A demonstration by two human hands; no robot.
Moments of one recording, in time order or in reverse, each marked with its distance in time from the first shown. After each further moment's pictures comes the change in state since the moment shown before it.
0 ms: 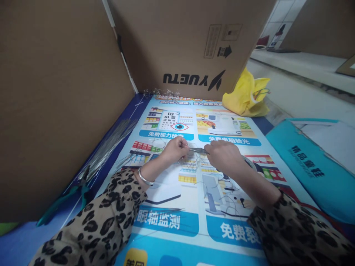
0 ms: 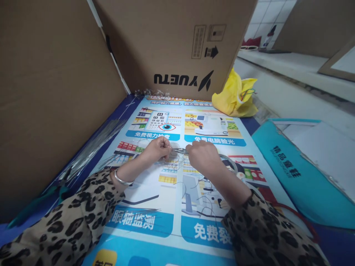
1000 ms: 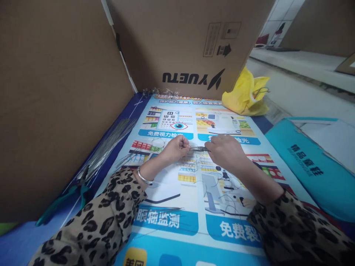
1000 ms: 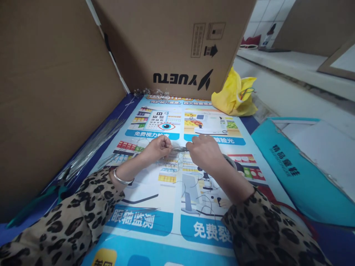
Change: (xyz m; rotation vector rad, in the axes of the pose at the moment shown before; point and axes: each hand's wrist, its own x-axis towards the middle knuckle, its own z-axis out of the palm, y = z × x) left_hand 0.002 -0.004 -0.003 0.026 -0.062 0.140; right_hand 0.002 0.012 -0.002 -0.037 0.139 -0.120
